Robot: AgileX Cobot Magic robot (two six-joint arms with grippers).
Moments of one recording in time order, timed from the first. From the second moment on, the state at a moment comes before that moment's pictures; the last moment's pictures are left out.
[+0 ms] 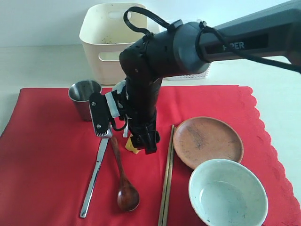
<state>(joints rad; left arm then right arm) 0.09 0.01 0.00 0.04 0.21 0.00 0.80 2.12 -1.45 -0.08 0.77 -0.98</state>
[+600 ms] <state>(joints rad) 0.09 0.01 0.00 0.04 0.21 0.00 0.80 2.16 -1.45 -0.11 0.78 -0.98</state>
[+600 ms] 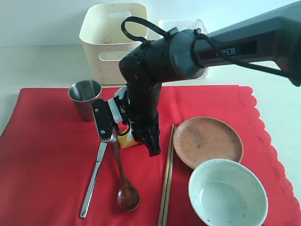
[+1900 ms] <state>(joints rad) 0.09 0.01 0.00 0.04 0.21 0.00 0.41 1.92 -1.45 -0.11 0.46 -0.40</state>
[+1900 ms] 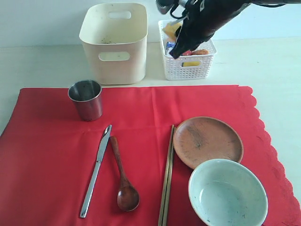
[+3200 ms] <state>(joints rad) 0.09 0.01 0.00 0.04 0.21 0.00 0.30 2.18 -1.45 0.09 -0.10 0.00</state>
